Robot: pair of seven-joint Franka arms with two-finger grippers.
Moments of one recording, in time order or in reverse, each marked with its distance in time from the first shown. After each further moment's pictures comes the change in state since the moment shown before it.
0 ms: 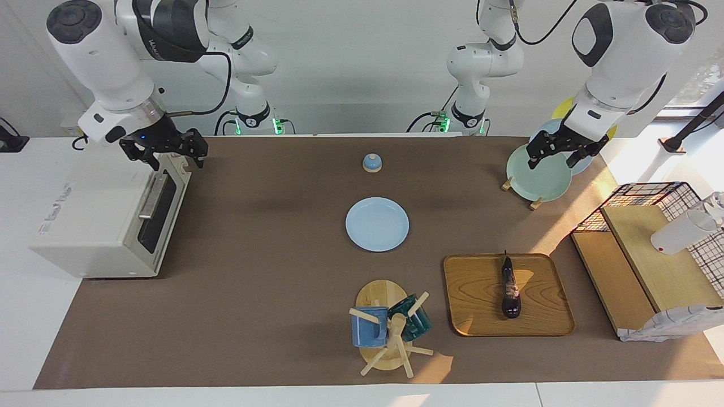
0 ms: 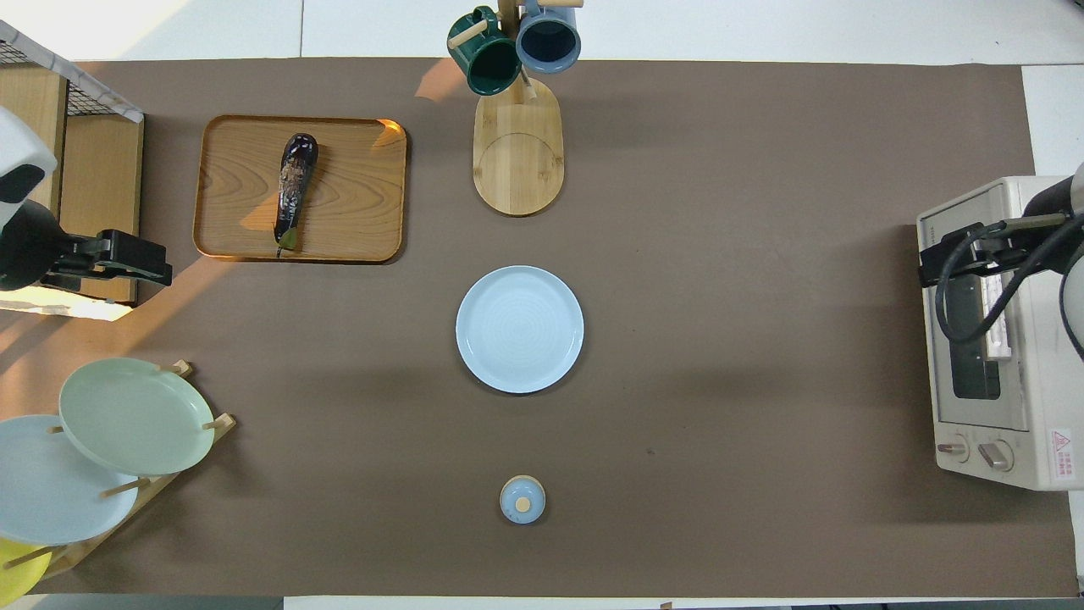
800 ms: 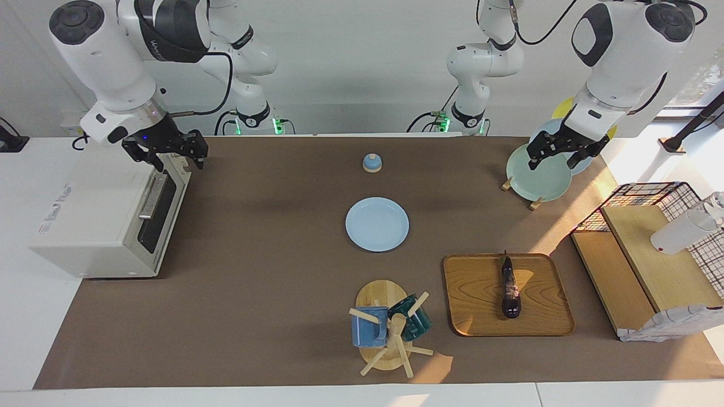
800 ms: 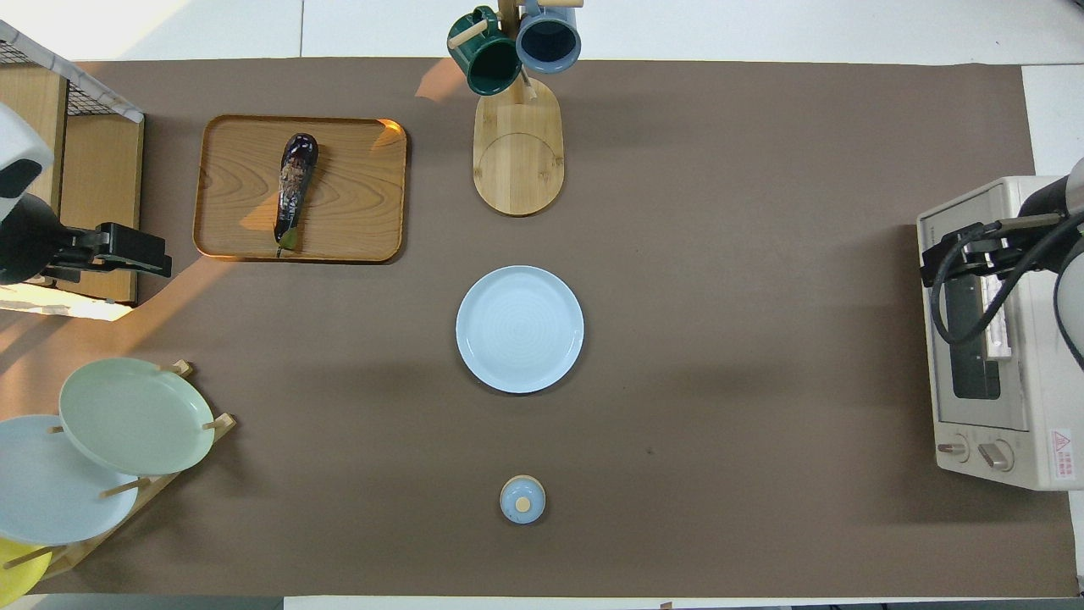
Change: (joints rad) left arm 0.000 0.000 -0.001 0.000 0.000 0.051 0.000; right arm 0.001 0.000 0.004 -0.006 0.000 0.015 -0.008
